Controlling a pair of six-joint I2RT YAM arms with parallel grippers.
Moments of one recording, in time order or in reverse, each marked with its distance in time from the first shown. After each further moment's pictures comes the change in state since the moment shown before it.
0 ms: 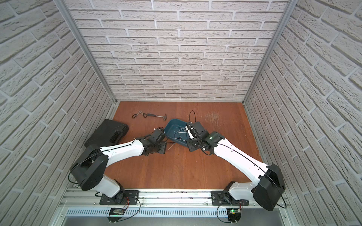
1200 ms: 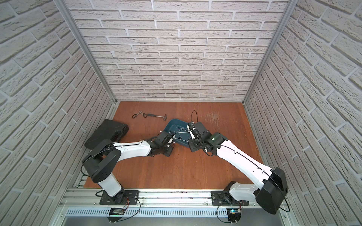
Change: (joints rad) left arm -0.054 0.115 -0.027 0.190 0.121 0.123; right arm 0.000 -0.042 -0.002 -0.027 0.025 0.000
